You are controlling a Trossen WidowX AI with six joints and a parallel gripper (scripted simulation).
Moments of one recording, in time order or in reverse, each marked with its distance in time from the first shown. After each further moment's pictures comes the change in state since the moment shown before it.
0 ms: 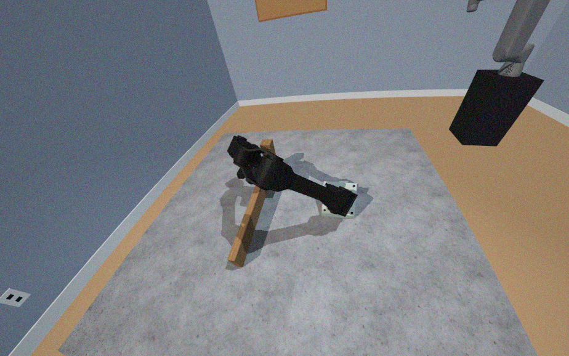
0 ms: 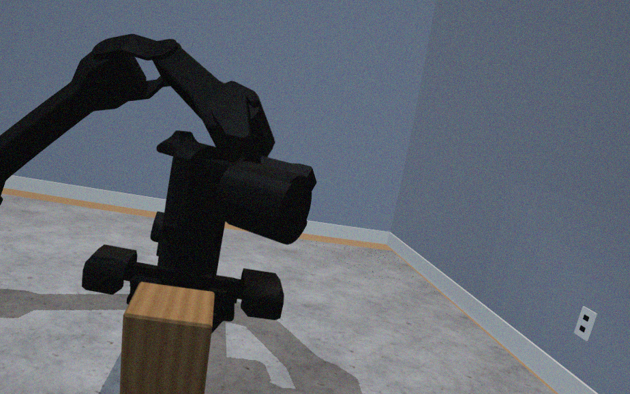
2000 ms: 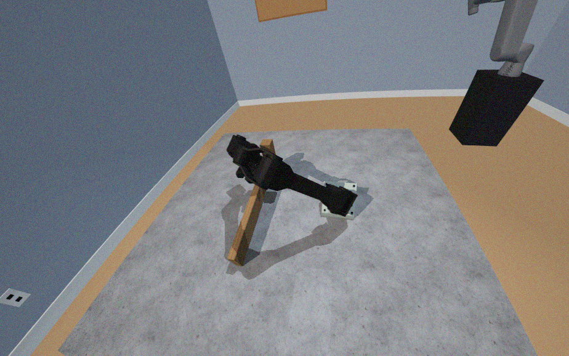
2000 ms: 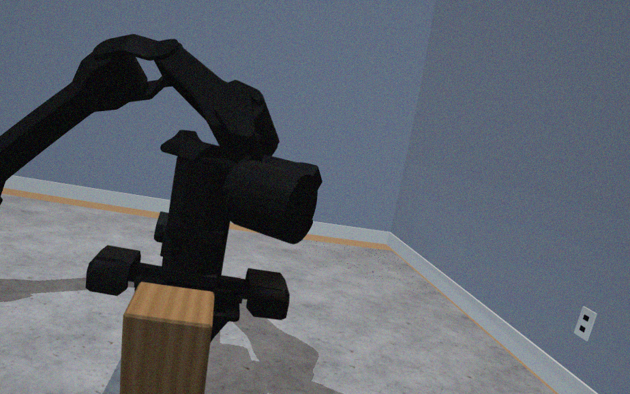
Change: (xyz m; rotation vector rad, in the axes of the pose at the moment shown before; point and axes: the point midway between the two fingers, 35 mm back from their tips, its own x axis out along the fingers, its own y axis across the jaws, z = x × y) arm -0.002 -0.005 -0.003 -0.007 0.000 -0.005
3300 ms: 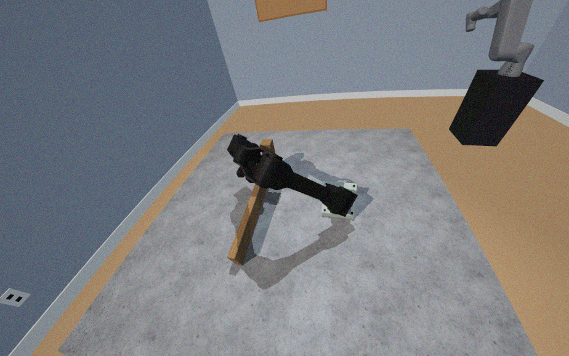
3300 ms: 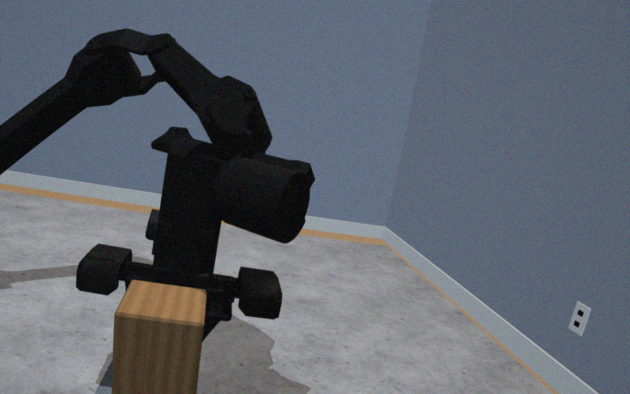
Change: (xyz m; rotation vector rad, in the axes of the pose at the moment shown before) arm 0.001 0.001 -0.004 0.005 -0.002 -0.001
